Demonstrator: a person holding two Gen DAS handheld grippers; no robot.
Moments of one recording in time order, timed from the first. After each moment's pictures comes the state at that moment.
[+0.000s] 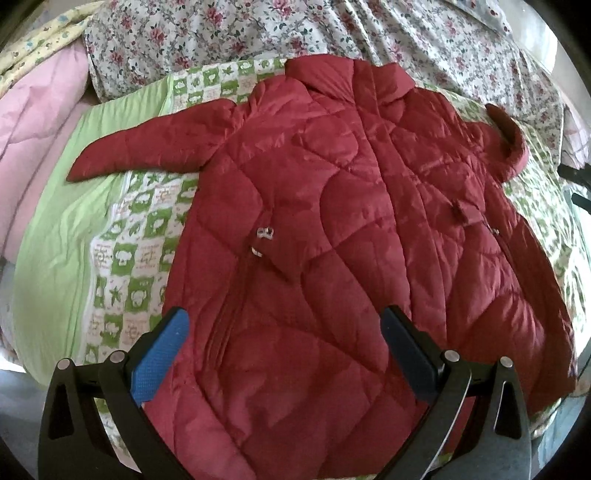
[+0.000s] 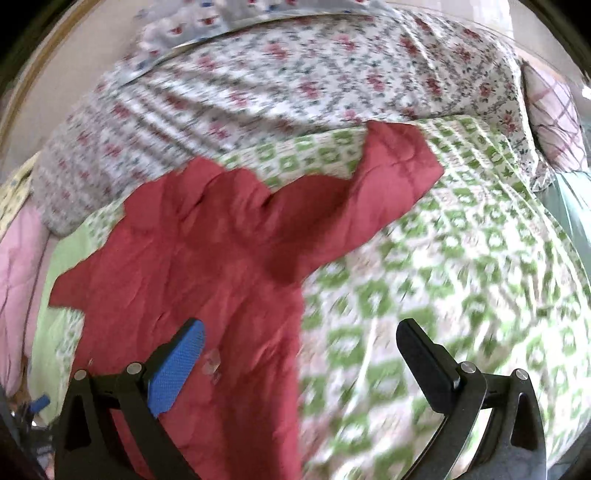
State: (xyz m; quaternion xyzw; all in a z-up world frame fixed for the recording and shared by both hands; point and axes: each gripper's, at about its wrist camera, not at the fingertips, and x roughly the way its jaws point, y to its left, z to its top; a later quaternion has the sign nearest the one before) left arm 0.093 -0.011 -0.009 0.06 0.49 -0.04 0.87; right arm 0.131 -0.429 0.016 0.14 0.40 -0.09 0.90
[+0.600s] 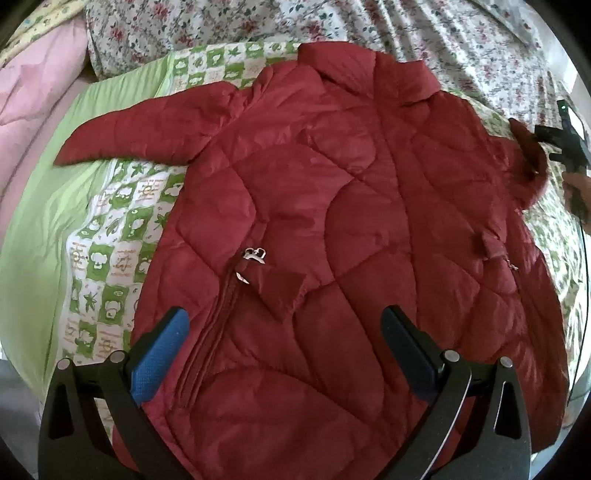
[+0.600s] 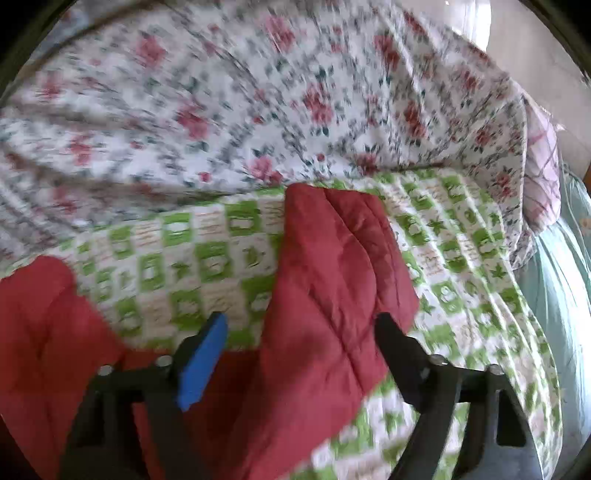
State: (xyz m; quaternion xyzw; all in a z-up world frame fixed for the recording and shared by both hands) left arm 0.137 -0.019 -0.034 0.02 0.53 -0.02 0.85; right arm 0.344 -0.550 -0.013 0.06 0.42 -0.23 0.88
